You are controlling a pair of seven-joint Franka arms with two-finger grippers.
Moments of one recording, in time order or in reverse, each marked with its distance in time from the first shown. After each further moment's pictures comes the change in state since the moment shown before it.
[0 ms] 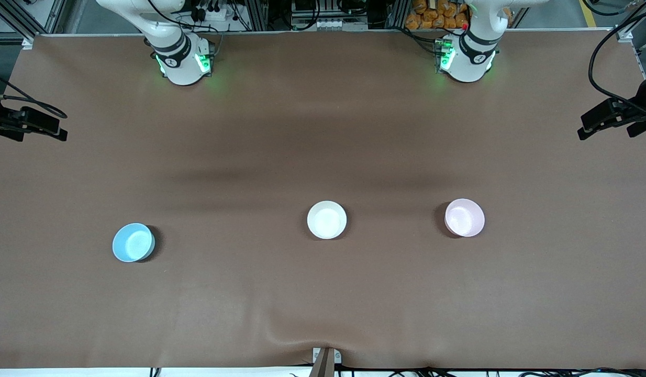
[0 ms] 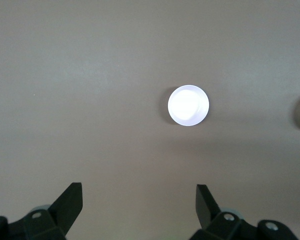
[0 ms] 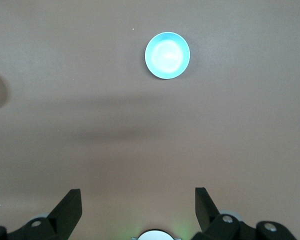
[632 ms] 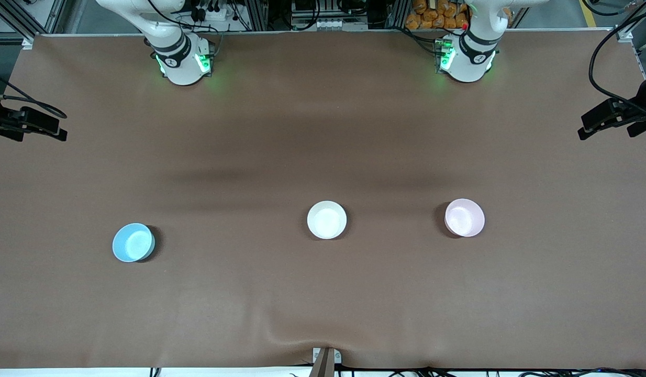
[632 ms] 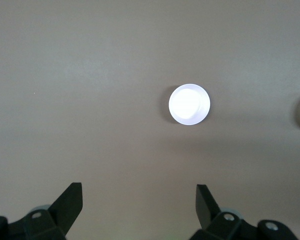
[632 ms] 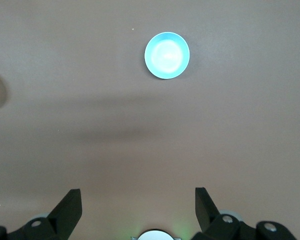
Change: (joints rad) left arm 0.005 0.005 0.001 -0.005 0.000 -0.004 0.000; right arm 0.000 0.000 -0.001 0.000 0.000 0.000 0.000
